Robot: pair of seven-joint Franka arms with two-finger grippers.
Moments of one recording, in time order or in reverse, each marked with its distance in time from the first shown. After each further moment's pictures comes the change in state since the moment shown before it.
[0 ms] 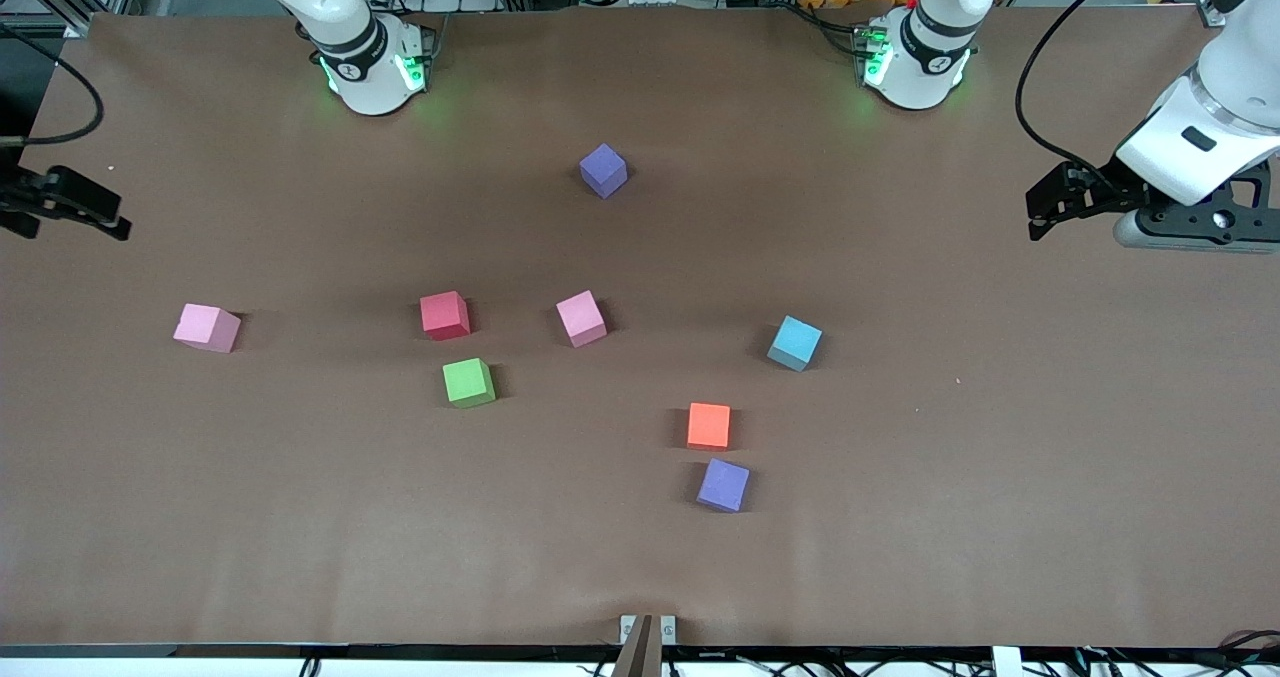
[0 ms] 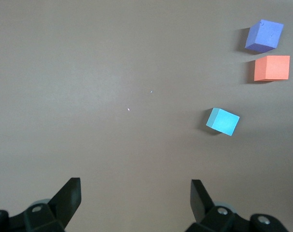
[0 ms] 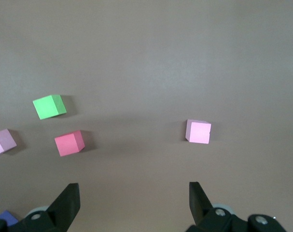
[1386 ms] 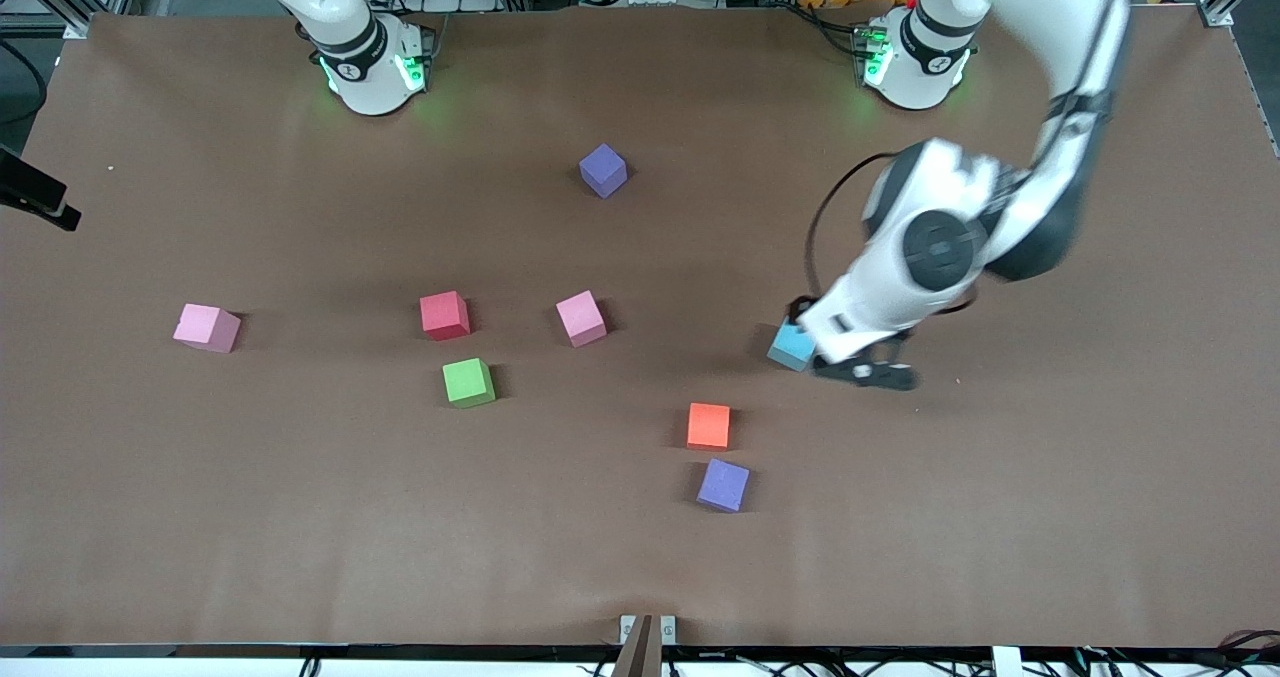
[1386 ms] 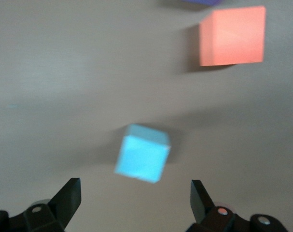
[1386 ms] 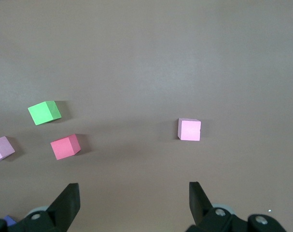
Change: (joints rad) left arm -0.315 0.512 -0.035 -0.003 -0.029 0.369 -0.260; right arm -0.047 0.006 0.006 0.046 0.002 -0.036 0.002
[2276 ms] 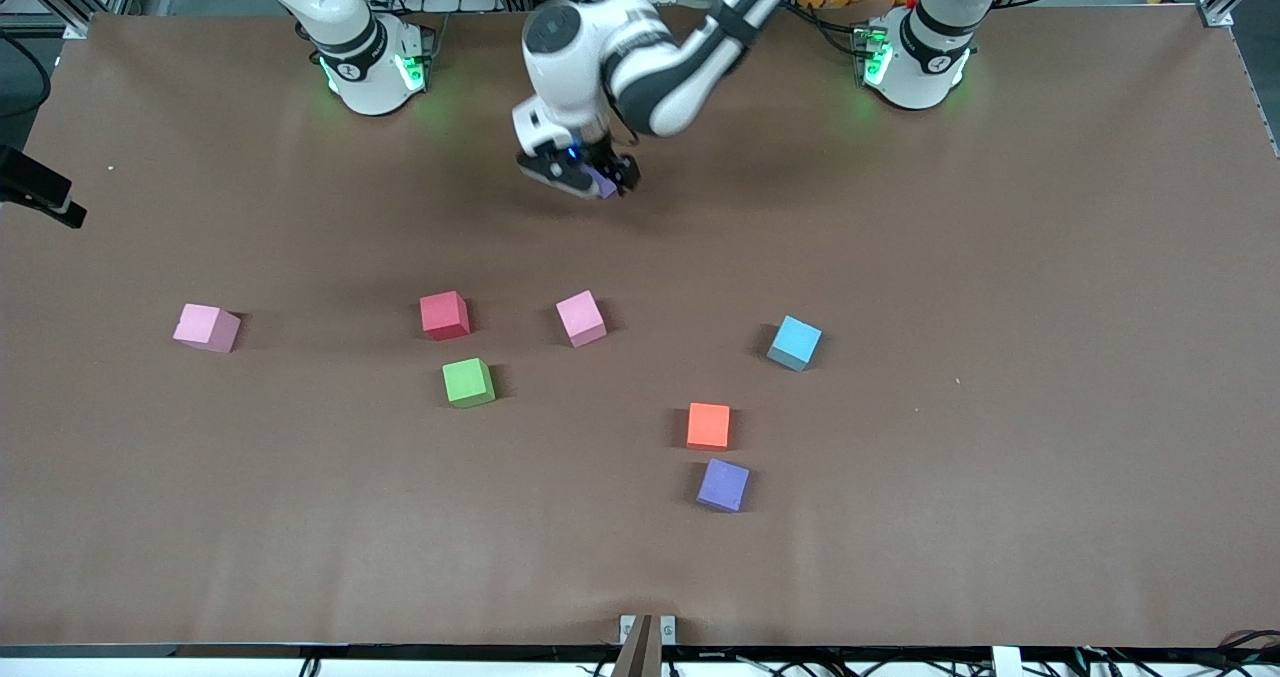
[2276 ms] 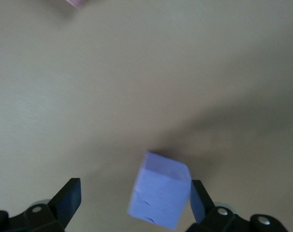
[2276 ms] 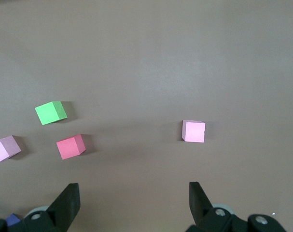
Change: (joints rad) left arm -0.699 0.092 -0.003 0.015 0.058 0.089 -0.359; right arm 0.003 -0.005 0.004 0.007 0.013 -0.012 0.000
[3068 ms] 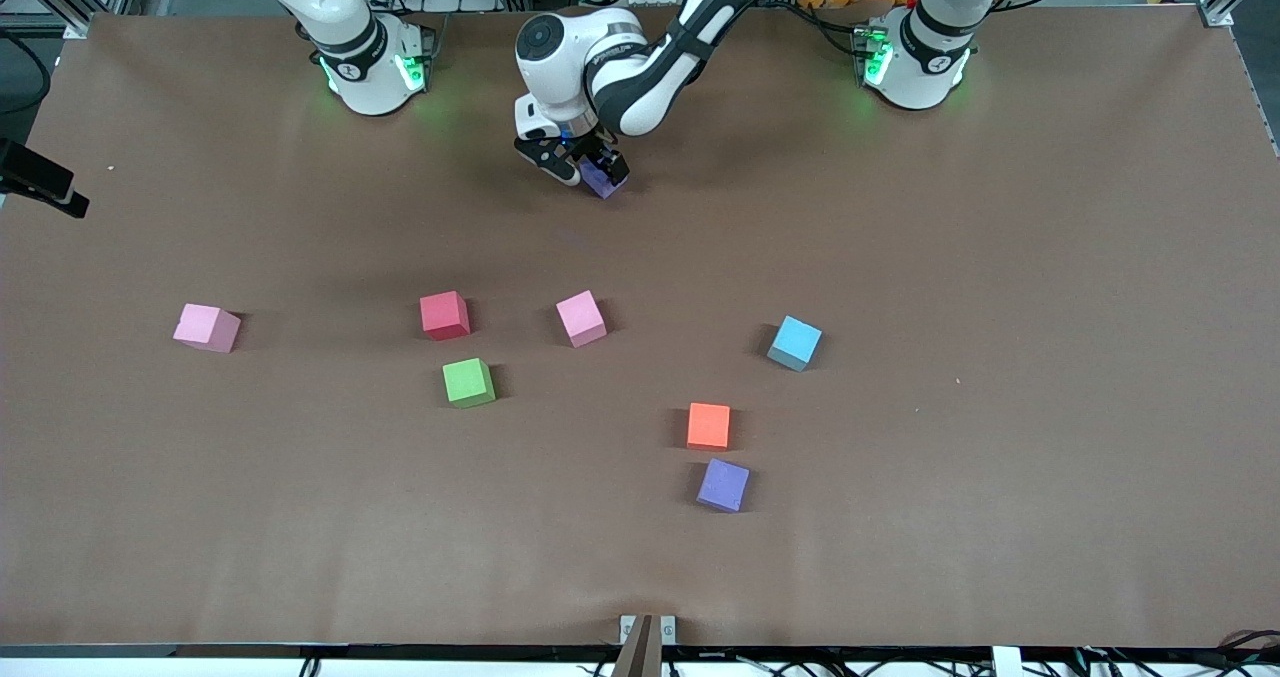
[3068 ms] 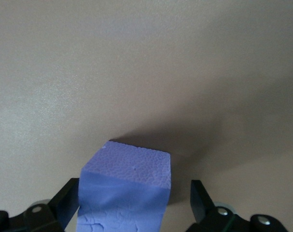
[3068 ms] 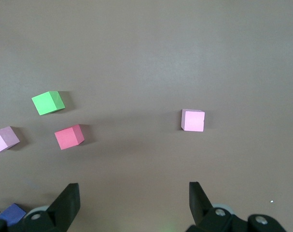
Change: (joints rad) left arm -0.050 0.120 0.002 -0.011 -0.001 0.078 0.054; right arm -0.002 0.001 -0.005 0.001 0.000 -0.040 0.000
